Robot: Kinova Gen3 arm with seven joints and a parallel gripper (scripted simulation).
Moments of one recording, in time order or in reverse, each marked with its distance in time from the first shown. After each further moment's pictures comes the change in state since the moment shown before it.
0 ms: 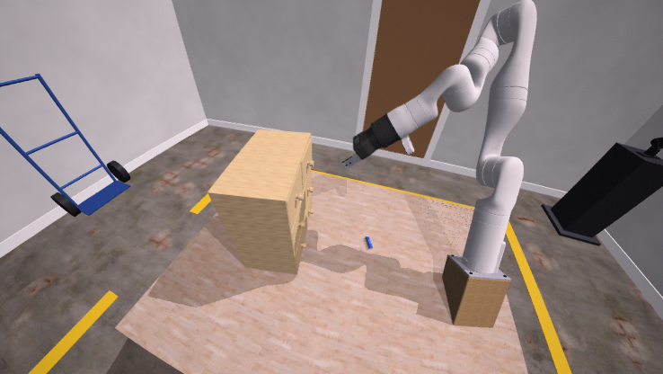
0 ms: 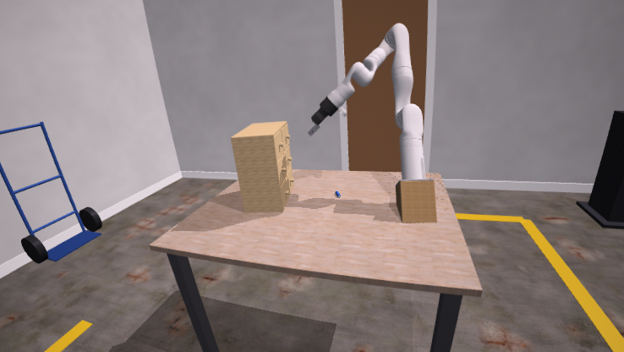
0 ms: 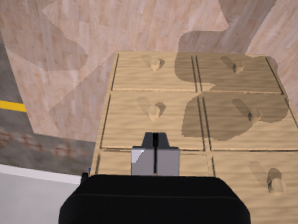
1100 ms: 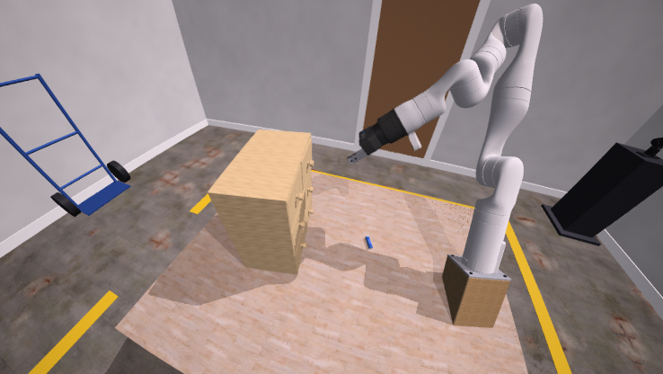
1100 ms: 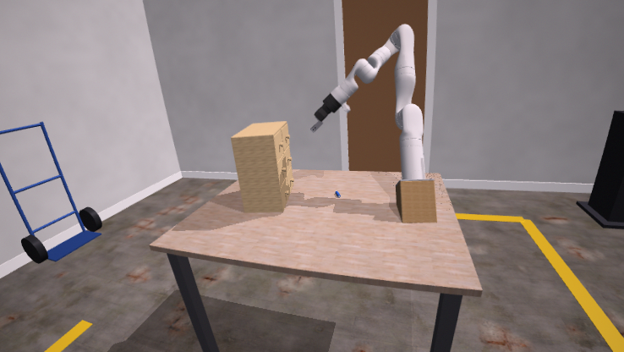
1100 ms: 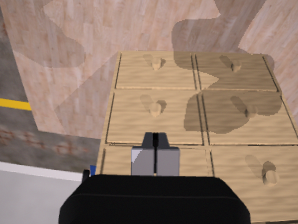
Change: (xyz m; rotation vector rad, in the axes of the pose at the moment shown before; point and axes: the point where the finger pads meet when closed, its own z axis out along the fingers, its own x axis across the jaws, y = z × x) arm -0.002 0.002 -0.020 -0.011 -0.001 0.004
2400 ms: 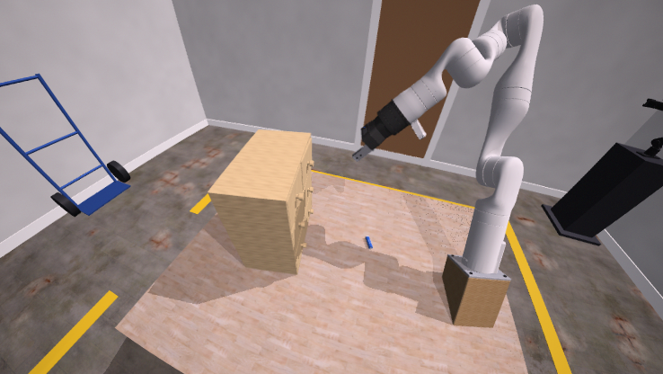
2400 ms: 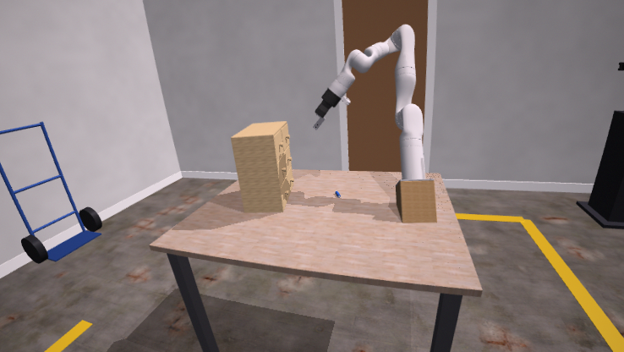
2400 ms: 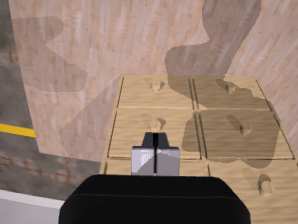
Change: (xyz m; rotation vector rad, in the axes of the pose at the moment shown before) arm 0.000 0.001 -0.018 0.136 0.000 -0.003
